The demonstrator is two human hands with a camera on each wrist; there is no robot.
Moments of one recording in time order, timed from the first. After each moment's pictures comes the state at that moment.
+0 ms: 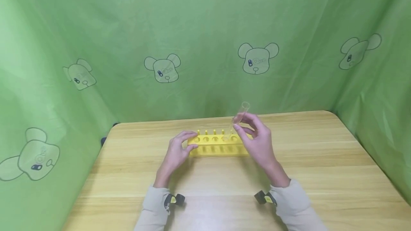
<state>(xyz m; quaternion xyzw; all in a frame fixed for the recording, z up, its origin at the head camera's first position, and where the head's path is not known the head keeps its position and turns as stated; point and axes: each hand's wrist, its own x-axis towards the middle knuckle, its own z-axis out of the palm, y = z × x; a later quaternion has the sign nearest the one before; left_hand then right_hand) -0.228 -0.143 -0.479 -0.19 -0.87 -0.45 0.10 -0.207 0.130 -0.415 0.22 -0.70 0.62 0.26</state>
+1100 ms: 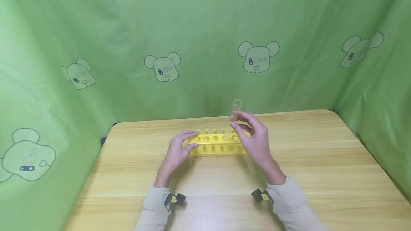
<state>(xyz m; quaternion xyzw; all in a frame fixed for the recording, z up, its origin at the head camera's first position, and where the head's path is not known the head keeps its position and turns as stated) -0.225 -0.142 -0.481 -0.19 -0.87 -0.44 0.11 -0.214 0.122 -0.418 0.24 -0.69 0.63 0.28</state>
